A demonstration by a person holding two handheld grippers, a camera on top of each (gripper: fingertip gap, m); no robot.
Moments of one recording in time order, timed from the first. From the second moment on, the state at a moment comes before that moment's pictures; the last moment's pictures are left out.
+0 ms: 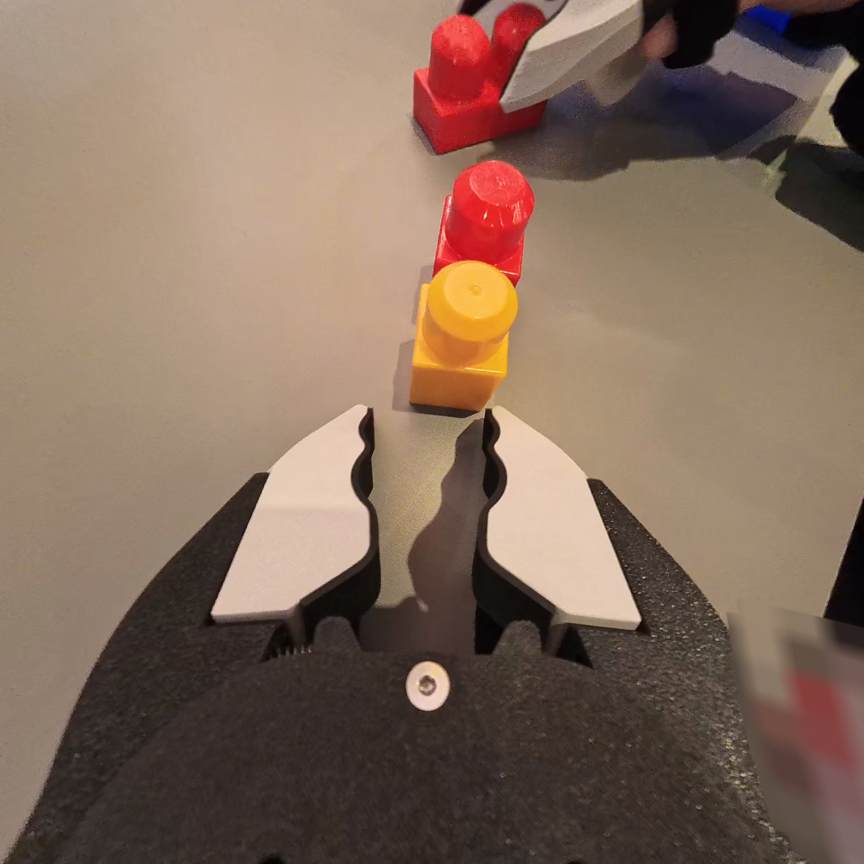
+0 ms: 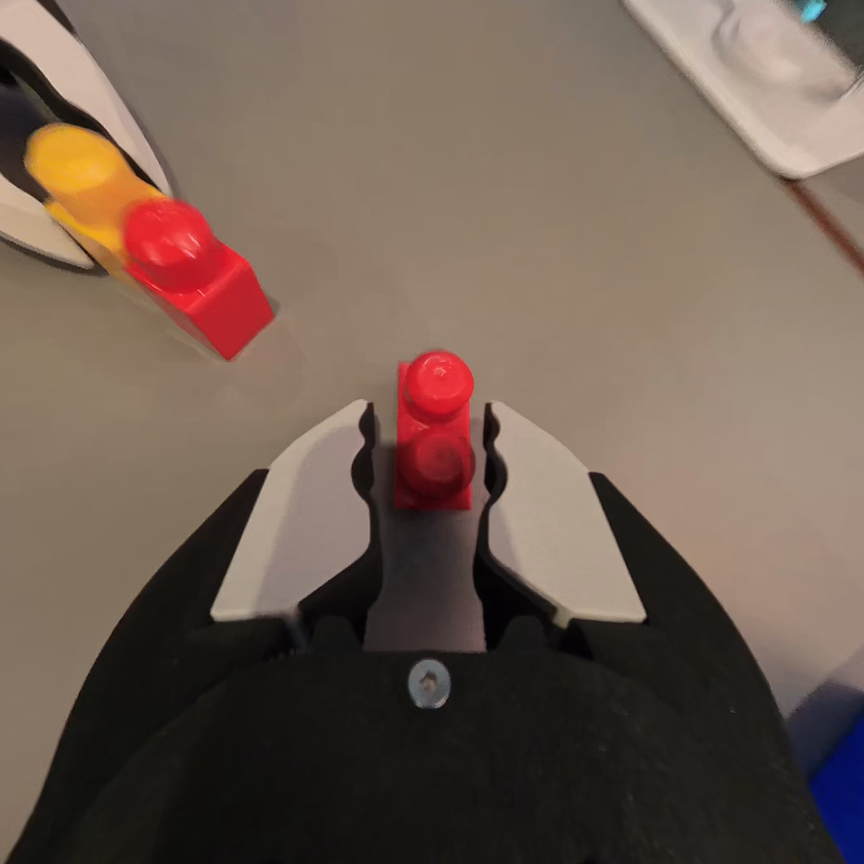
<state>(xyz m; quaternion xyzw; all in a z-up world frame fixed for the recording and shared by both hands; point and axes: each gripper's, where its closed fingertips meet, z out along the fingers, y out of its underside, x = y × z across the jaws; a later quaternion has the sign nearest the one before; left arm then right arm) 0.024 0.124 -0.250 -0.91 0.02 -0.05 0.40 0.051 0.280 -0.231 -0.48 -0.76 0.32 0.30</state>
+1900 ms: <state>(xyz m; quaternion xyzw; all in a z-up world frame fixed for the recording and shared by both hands) -0.032 0.118 -0.251 -0.91 -0.04 0.03 0.40 -0.003 0.158 -0.246 -0.41 -0.81 0.37 0.22</state>
